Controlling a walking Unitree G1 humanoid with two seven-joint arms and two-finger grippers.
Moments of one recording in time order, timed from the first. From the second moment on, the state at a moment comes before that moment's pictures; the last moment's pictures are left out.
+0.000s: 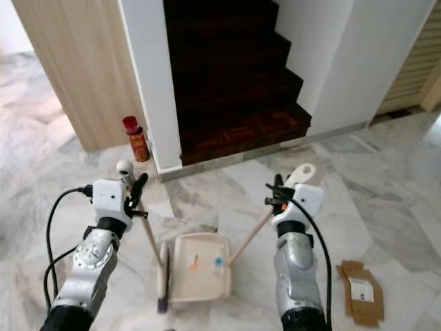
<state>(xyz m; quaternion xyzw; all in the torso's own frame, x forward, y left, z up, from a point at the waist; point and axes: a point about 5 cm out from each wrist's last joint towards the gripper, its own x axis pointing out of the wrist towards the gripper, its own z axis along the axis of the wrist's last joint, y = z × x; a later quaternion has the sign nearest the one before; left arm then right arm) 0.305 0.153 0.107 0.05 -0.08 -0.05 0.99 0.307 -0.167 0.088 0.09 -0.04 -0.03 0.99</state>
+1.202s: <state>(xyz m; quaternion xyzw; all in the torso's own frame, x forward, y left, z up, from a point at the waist) 0.302 0.153 0.104 0.04 -0.07 -0.05 1.00 0.307 -0.167 0.083 0.08 -0.02 -0.03 1.00</state>
